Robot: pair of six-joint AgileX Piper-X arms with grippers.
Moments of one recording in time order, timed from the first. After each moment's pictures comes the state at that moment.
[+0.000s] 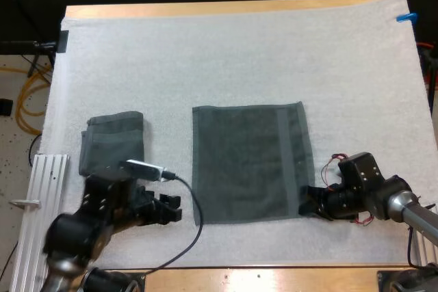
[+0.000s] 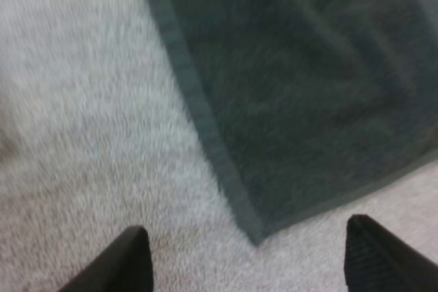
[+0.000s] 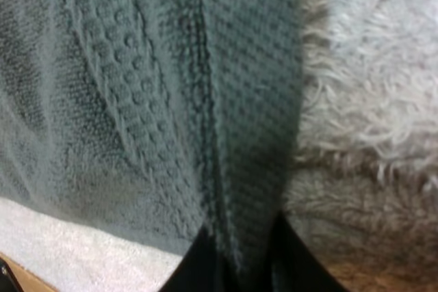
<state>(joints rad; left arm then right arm) -0.31 0.67 -0.60 1.04 0.28 -1.97 0.42 1.35 -0.39 0.40 -0.60 -1.14</state>
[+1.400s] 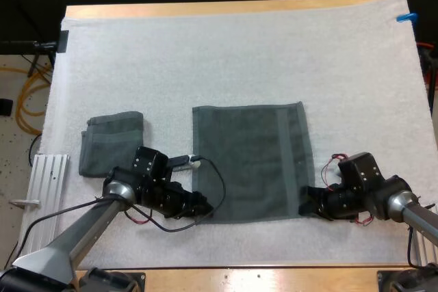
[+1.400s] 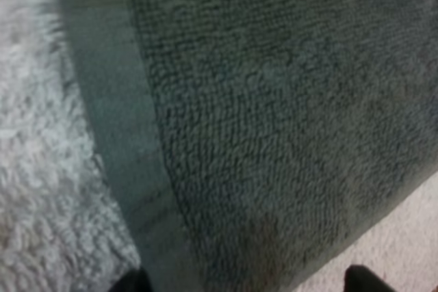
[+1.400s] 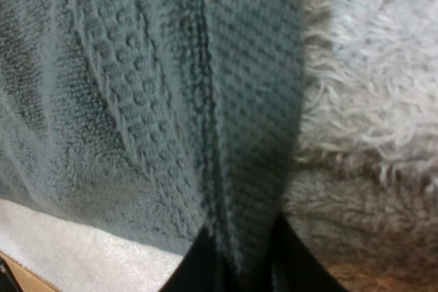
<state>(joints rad) -0.30 1.37 -0.48 0.64 0.70 -1.99 0.42 1.35 -0.39 0.40 -0.61 -1.15</state>
